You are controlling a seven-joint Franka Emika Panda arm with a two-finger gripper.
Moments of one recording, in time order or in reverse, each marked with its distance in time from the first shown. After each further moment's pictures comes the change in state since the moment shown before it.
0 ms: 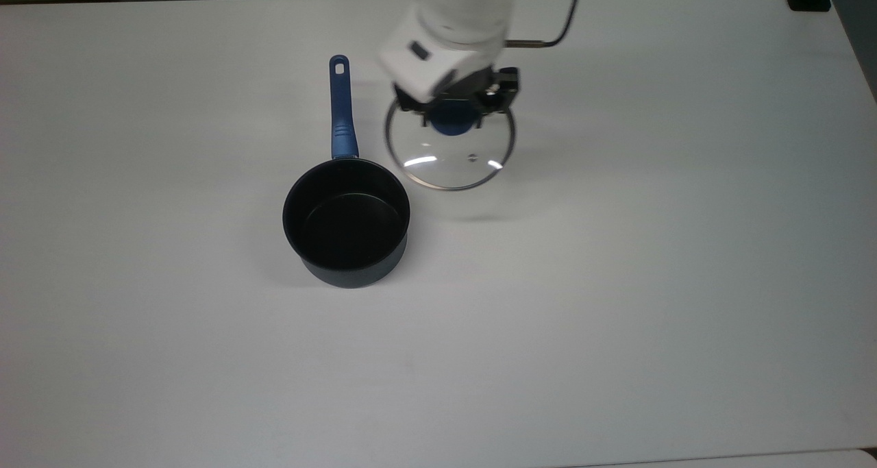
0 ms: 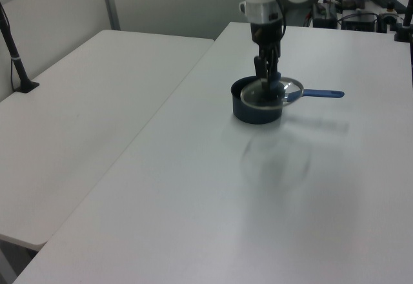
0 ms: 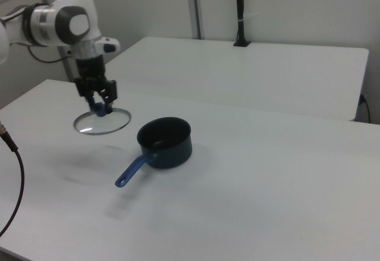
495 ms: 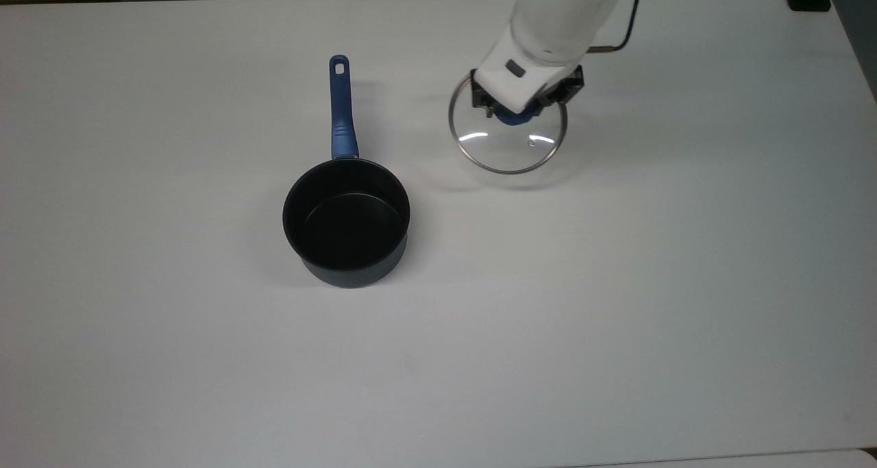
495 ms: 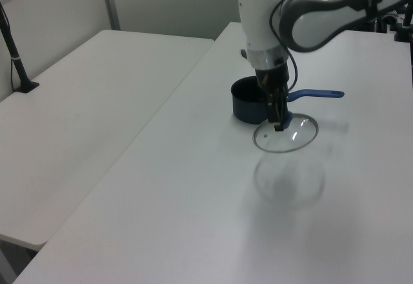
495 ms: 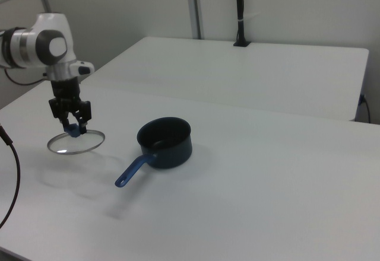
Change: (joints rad) arm 0.151 0.004 0.002 -0.138 0.016 0.044 0.070
